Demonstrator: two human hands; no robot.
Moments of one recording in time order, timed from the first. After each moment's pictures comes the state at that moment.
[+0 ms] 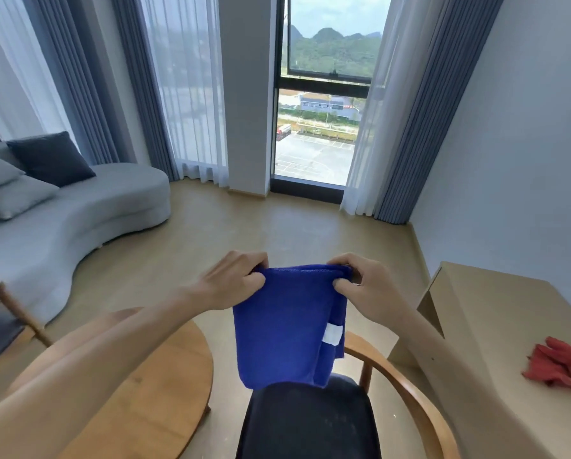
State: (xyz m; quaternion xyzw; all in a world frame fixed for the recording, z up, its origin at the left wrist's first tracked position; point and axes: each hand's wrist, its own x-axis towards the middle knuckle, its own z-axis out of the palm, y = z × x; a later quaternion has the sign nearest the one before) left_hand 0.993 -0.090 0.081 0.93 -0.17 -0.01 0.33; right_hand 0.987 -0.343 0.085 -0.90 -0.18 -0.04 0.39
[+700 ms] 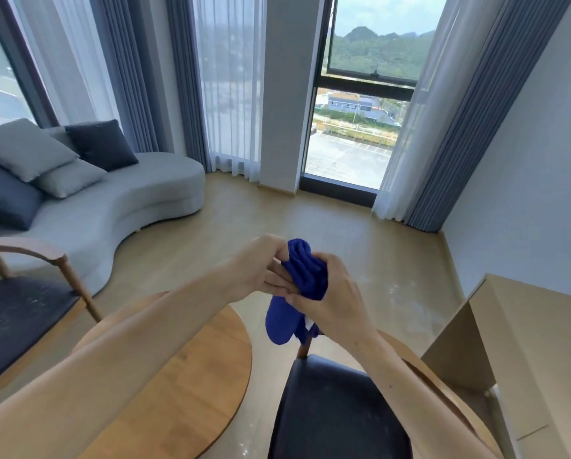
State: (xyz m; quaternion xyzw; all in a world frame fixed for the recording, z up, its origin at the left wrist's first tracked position) left_hand 0.948 -0.015 0.108 0.71 0.10 -0.17 0.68; right_hand 0.937 -0.177 0.063 -0.86 -0.18 -0.05 0.47
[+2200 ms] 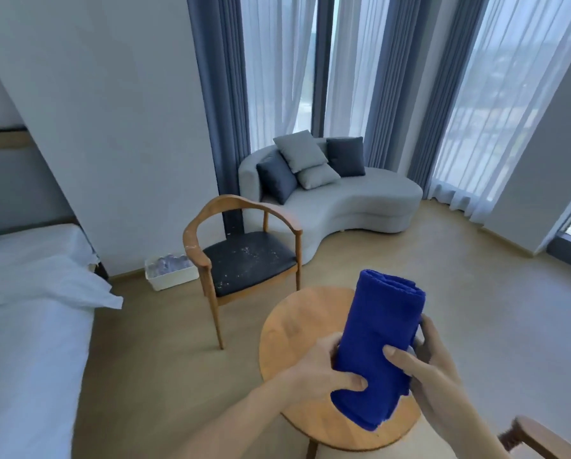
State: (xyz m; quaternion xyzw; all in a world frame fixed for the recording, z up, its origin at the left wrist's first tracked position) left_hand 0.739 0.088 -0.019 0.71 0.20 0.00 0.67; right_hand 0.862 -0.053 0.000 -0.55 -0.26 0.35 0.71
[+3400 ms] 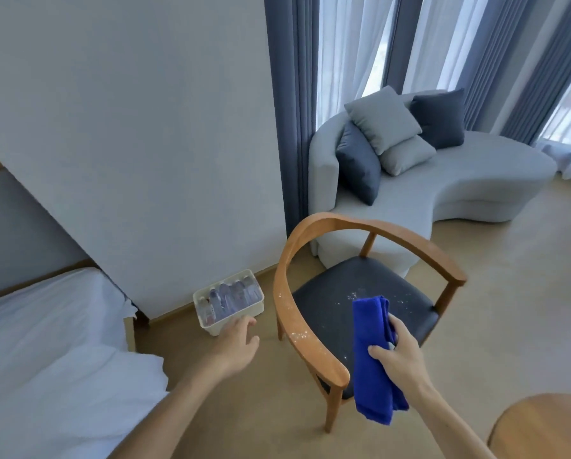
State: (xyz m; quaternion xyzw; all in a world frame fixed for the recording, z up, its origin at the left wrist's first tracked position) left_hand 0.578 0.948 -0.133 0.82 0.48 -0.01 0.31; right_hand 0.802 0.751 -0.144 -0.78 -0.21 0.32 0.49
